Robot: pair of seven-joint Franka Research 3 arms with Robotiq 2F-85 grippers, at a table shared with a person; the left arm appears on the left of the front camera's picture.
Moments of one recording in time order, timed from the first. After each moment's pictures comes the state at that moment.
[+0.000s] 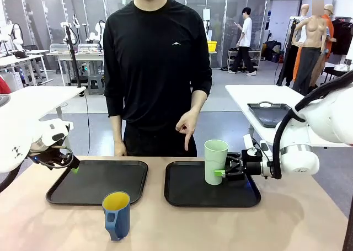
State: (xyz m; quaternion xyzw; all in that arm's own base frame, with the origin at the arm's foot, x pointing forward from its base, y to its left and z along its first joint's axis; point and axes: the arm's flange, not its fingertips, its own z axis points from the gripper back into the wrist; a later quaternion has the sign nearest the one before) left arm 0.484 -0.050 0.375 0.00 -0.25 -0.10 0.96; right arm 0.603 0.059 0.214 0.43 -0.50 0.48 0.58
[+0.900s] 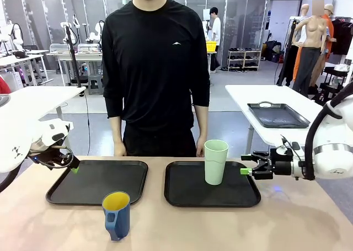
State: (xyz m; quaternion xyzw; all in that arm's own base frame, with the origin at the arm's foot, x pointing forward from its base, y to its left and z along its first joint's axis) left arm 0.484 -0.050 0.375 0.00 -0.25 -0.10 0.96; right arm 0.570 -0.033 0.238 0.40 -0.51 0.45 0.61
